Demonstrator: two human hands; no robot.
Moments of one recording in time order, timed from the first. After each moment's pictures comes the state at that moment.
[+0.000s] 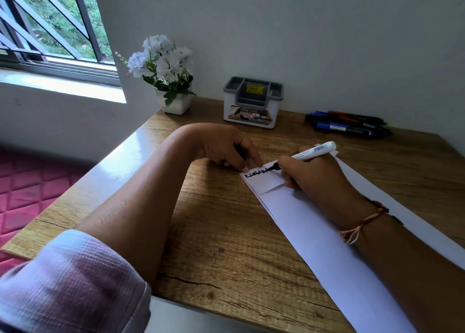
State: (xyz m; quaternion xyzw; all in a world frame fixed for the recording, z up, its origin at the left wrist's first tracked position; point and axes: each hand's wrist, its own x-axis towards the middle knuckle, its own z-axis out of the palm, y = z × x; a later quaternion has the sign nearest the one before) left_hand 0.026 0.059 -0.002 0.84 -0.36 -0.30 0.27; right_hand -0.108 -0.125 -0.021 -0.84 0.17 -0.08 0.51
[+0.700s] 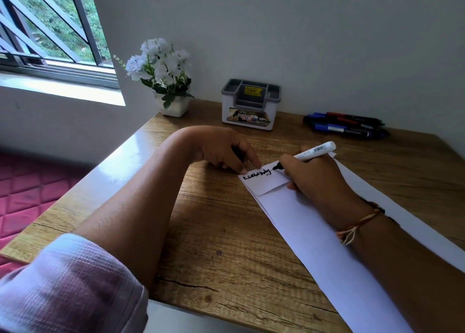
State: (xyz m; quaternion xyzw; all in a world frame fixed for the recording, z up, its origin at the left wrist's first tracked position) left_hand 0.022 0.058 0.000 0.85 -0.35 -0.30 0.27; right_hand -0.101 -0.132 -0.026 -0.84 0.20 -0.08 0.49
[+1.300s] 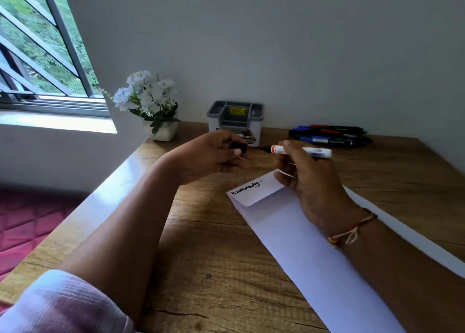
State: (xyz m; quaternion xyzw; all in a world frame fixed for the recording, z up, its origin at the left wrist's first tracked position) left_hand 0.017 0.053 -0.004 0.68 -0.28 -0.26 0.63; right_hand -0.106 -0.134 -0.007 -0.56 0.14 -0.17 0.80
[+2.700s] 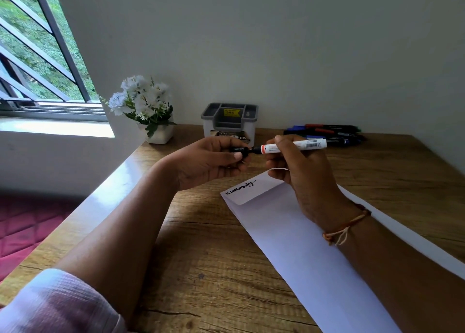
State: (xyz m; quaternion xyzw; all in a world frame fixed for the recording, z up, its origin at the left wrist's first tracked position) left_hand 0.006 0.049 0.000 0.58 -0.29 -0.35 0.68; right_hand -0.105 -0.141 -0.009 -0.64 0.04 -0.21 0.74
